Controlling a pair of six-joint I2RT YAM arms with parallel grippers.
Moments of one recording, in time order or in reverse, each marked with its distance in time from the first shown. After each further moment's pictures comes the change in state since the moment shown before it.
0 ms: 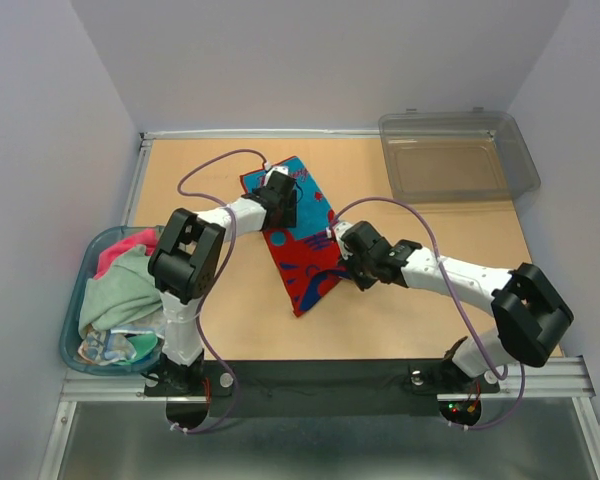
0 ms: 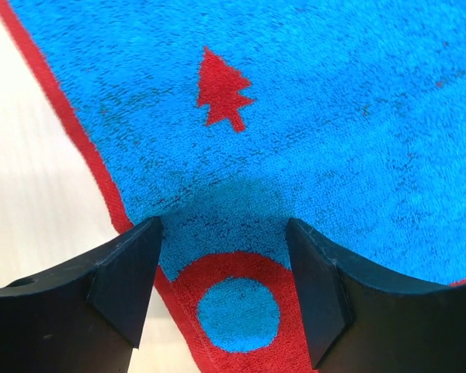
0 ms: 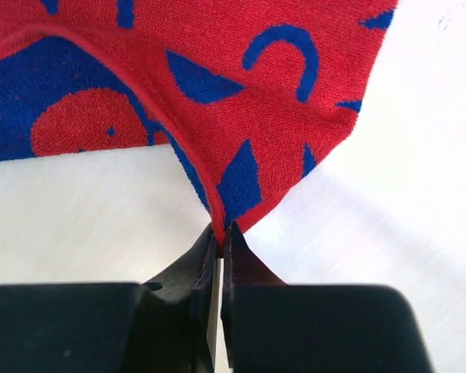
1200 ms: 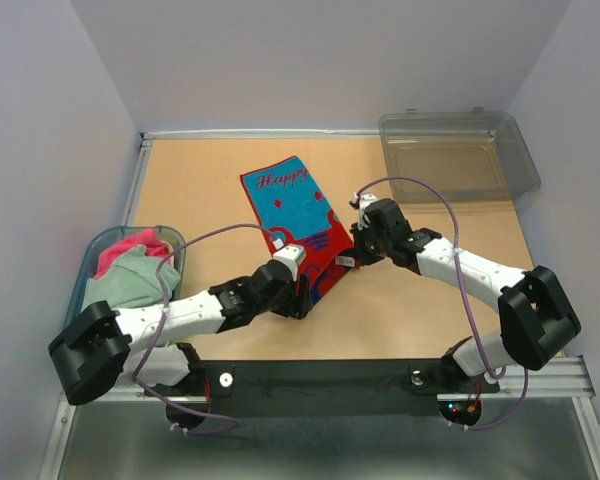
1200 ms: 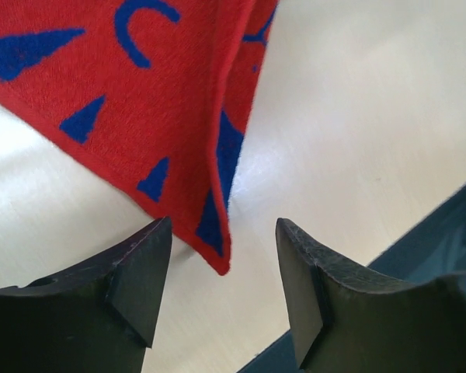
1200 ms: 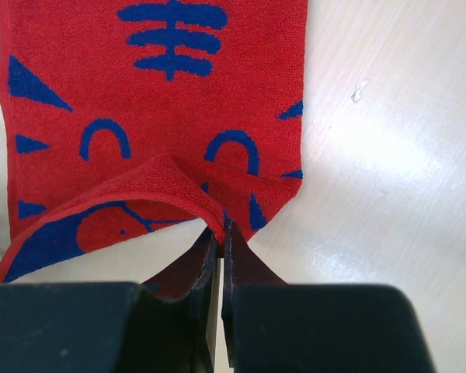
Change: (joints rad) left arm -0.440 -0.818 -0.755 0.158 0.224 -0.207; right arm -0.188 -0.028 0.005 0.190 -0.173 0.173
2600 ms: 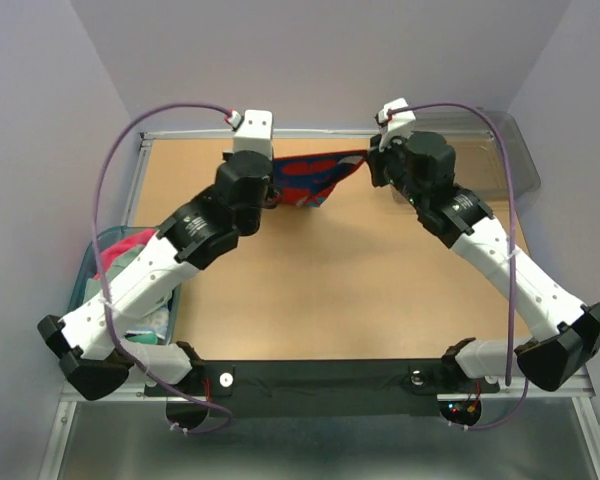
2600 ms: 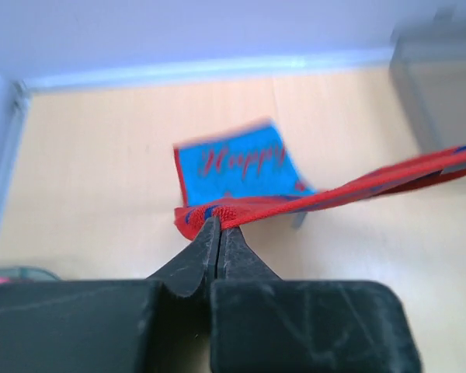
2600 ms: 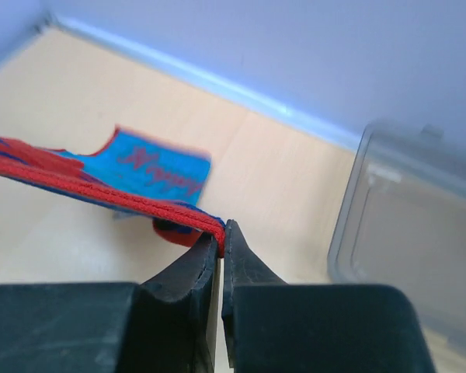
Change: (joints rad) left arm 0.103 0.111 0.934 -0.487 -0.670 0.365; right arm -0.021 -0.123 0.461 -0.008 0.224 -0.232
